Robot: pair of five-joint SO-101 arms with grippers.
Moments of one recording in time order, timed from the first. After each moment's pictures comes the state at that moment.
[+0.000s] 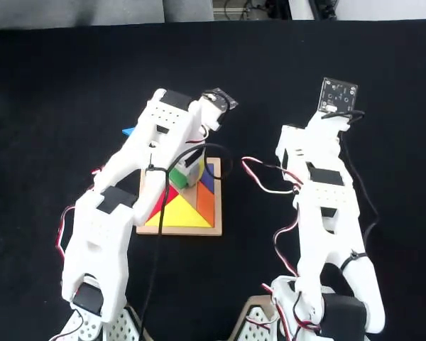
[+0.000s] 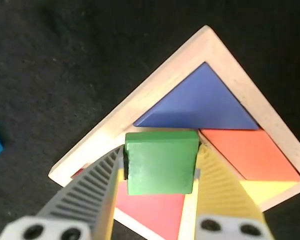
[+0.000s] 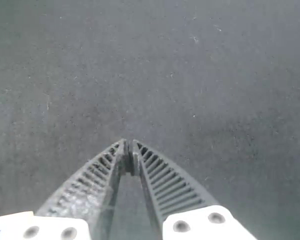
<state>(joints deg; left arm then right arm) 18.0 35.9 -21.6 85.2 -23.2 8.0 -24.3 54.3 19.2 -5.9</state>
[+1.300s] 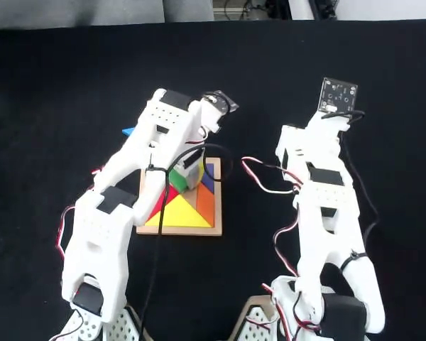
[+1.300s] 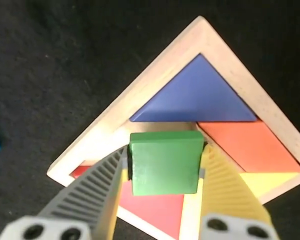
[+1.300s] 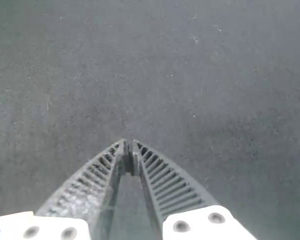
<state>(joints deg) 18.0 35.9 -21.6 86.4 -24.9 8.0 -24.3 54.3 19.2 -5.9</state>
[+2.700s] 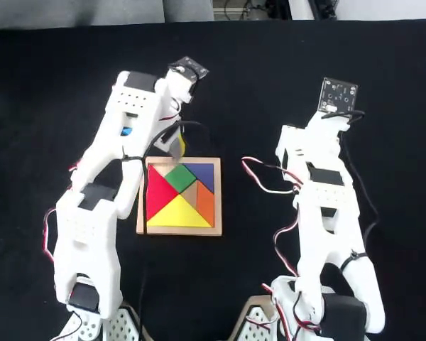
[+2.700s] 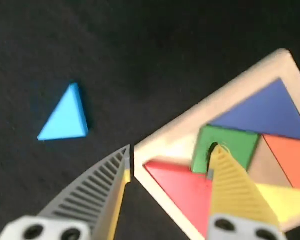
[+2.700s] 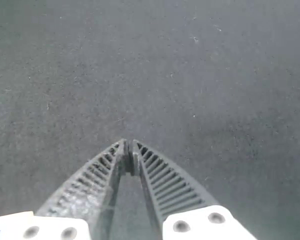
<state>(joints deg) 9.5 34.1 -27.4 84.2 -25.1 8.0 -24.3 54.3 19.2 -5.9</state>
